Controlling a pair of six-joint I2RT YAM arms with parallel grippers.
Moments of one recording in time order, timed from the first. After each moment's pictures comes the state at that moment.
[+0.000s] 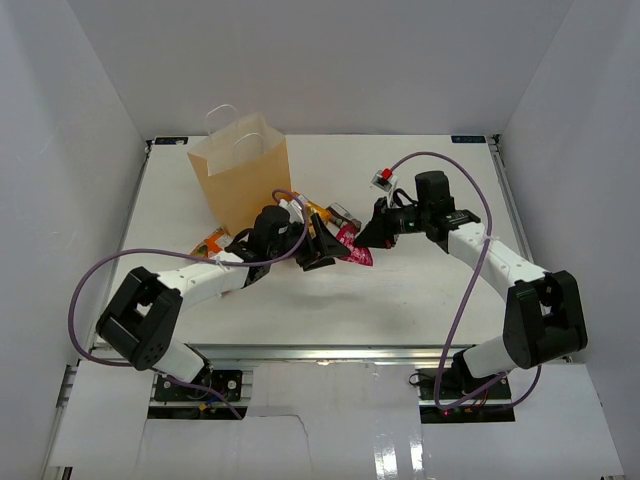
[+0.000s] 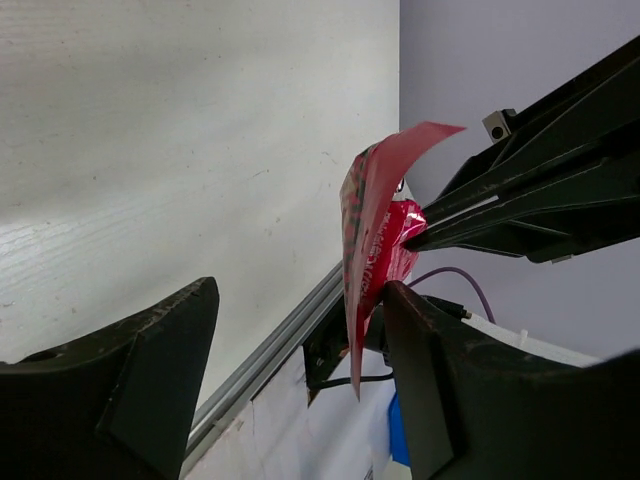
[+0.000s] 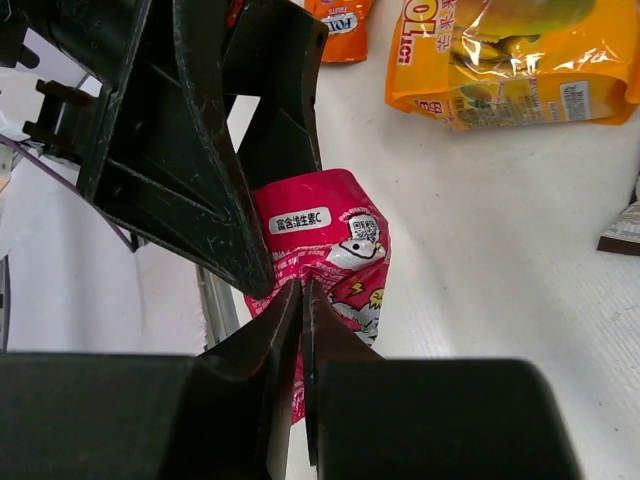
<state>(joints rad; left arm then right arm) -0.64 1.48 0.79 0.24 0.45 -1.03 0.35 1.45 0.99 -0.19 -0.99 0.01</state>
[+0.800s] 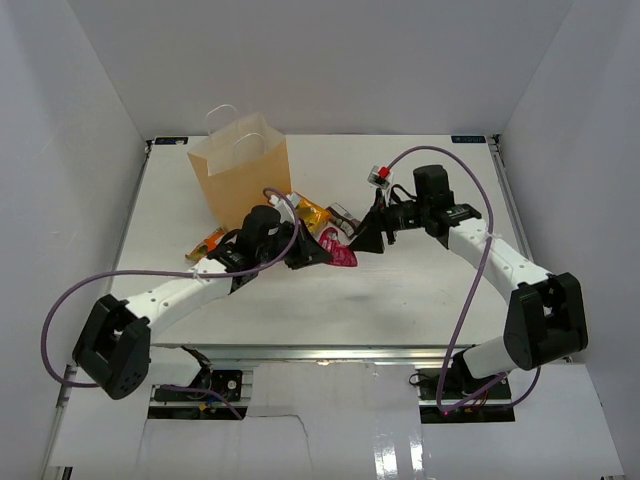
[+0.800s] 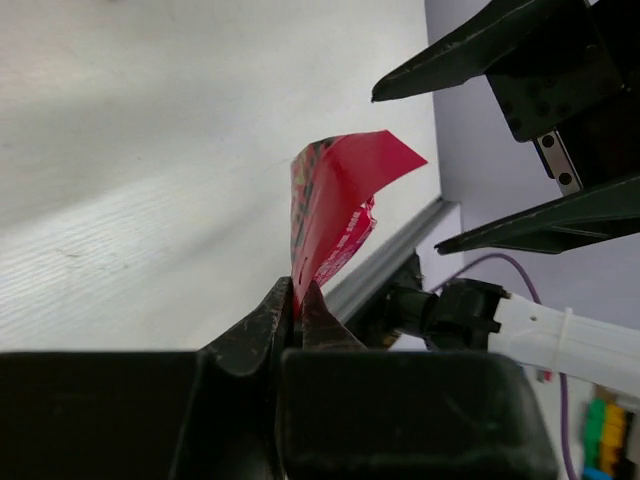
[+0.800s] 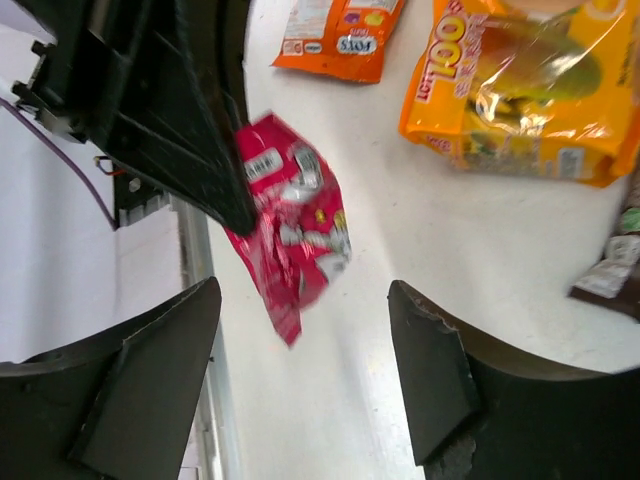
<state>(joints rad) -0.65 1.33 0.79 0.07 0.41 -0.92 0.37 1.44 1.04 -0.25 -1.04 -0.11</state>
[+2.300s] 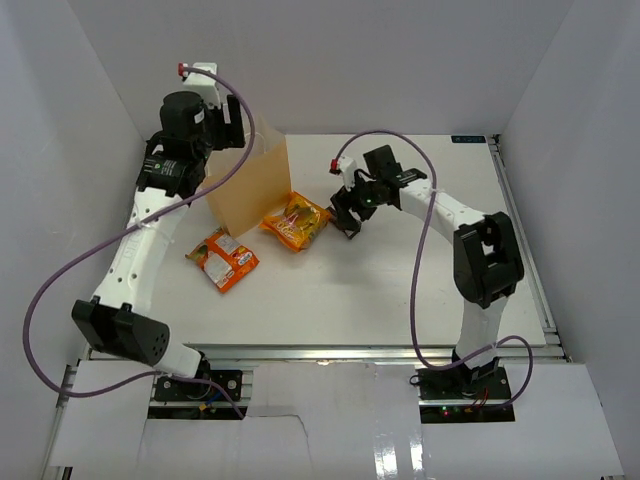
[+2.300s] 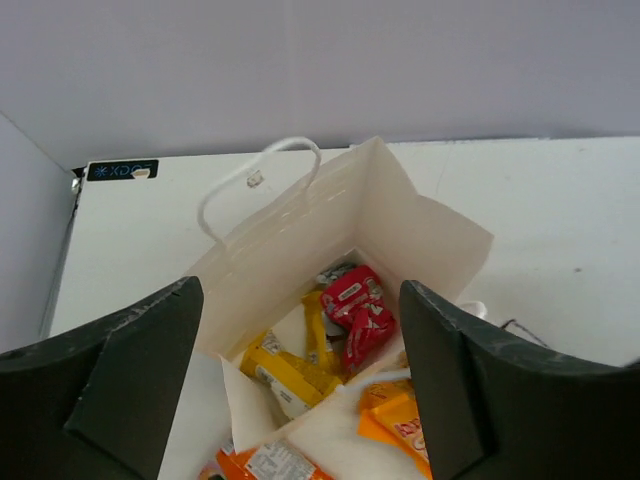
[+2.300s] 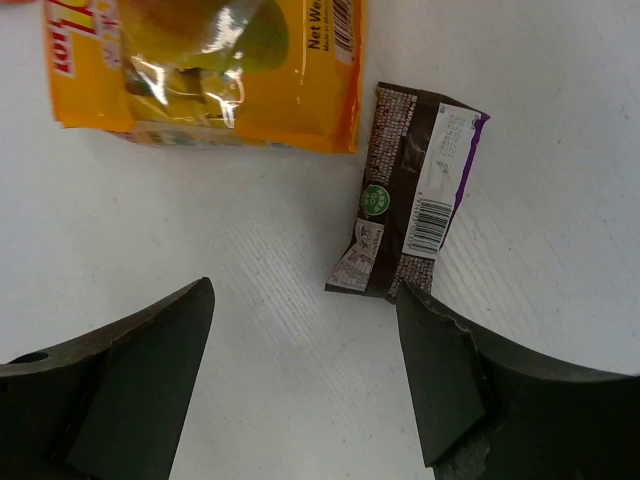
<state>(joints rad) -0.25 1.50 1.69 -0.43 -0.20 0.00 0.46 1.88 1.48 -0.49 -0.51 -0.36</state>
